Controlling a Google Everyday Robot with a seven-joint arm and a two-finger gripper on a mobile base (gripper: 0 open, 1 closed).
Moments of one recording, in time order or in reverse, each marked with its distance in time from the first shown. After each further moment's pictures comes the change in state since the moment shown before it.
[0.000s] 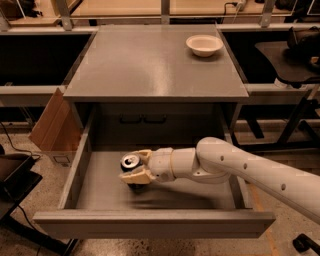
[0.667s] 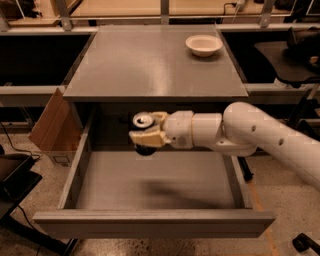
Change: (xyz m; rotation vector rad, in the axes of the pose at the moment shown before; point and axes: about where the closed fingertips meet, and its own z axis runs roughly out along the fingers) arm -0.115 -0.028 -0.076 0.091 -0.112 0.021
